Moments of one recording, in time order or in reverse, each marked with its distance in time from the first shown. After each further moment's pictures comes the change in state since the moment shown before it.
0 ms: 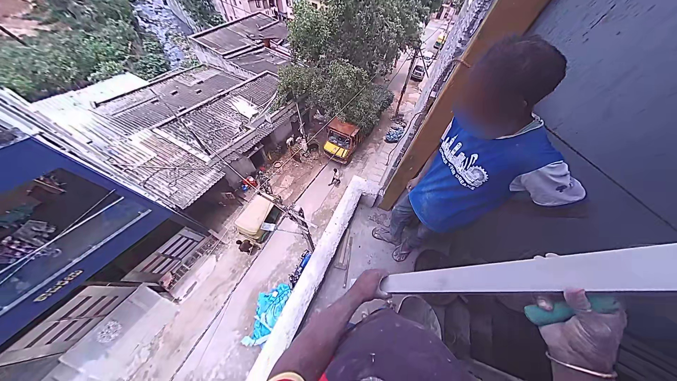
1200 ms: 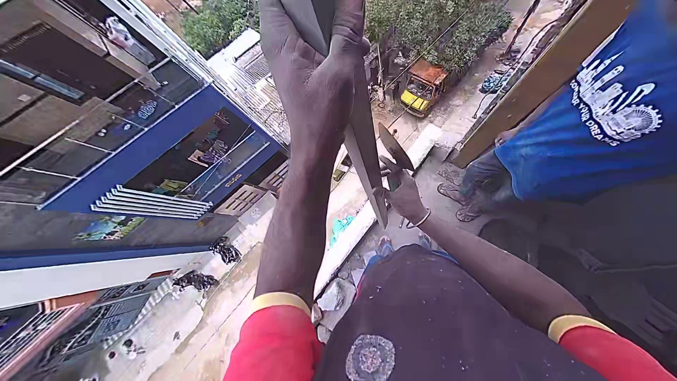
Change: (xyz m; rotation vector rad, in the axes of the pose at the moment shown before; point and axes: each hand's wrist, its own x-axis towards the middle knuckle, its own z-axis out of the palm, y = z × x) left_hand -0.235 0.270 -0.363 -0.291 1.572 0.381; right_hand -0.146 0.157 0.270 -0.045 -1.002 0.331
